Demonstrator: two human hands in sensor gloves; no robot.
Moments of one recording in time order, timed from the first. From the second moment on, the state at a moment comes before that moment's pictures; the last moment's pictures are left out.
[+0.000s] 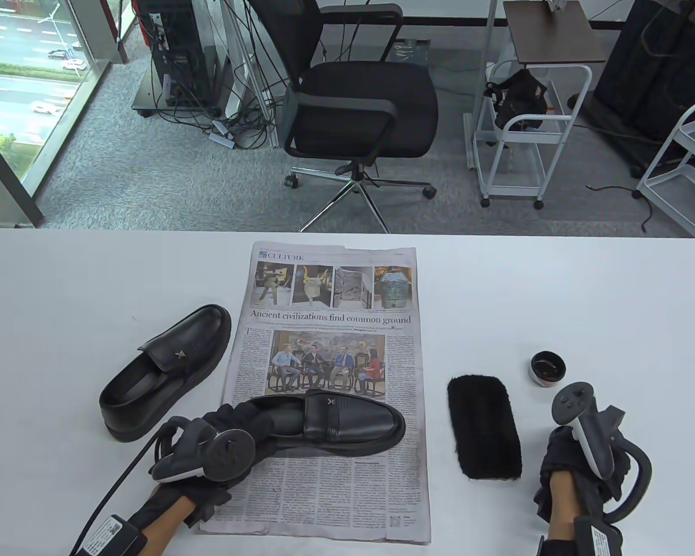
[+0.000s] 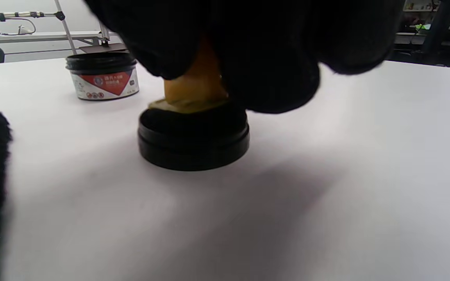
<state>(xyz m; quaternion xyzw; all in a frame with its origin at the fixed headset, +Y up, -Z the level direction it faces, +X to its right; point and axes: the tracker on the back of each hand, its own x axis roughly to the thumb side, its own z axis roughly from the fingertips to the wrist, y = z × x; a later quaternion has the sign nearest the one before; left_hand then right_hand) -0.210 -0.720 -0.259 -0.03 -0.29 0.04 0.96 0.303 -0.720 -0.264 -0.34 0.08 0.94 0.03</state>
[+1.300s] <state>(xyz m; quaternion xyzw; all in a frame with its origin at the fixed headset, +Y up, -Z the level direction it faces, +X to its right) -0.209 -0.720 -0.259 -0.03 -0.29 0.03 0.96 0.306 -0.722 -0.372 -0.26 0.01 0.96 0.02</state>
